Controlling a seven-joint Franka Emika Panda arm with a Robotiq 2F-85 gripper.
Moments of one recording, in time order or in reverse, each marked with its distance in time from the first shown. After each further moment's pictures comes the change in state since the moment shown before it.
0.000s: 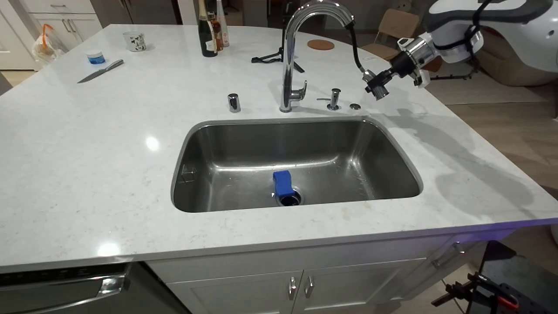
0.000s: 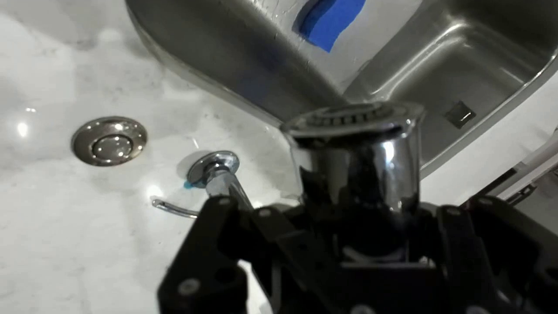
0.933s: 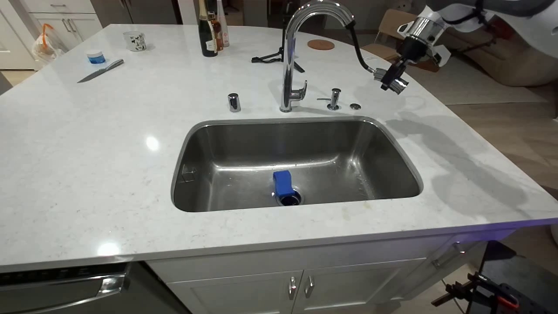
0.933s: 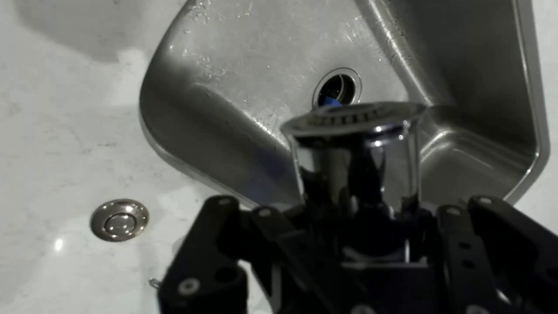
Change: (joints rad) arm 0.050 0.028 -0.062 0.251 -0.288 -0.365 0.241
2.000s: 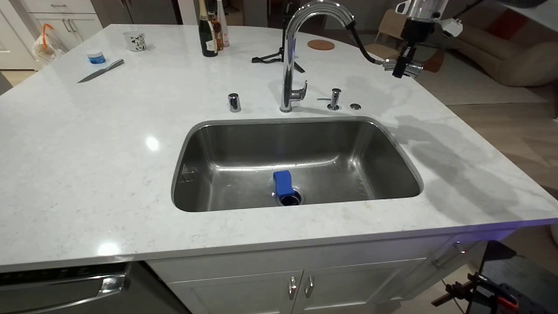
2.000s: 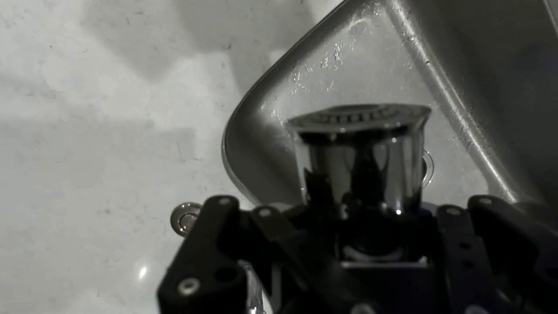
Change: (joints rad) arm 0.140 -0.090 -0.088 0.022 -0.335 -0.060 0.001
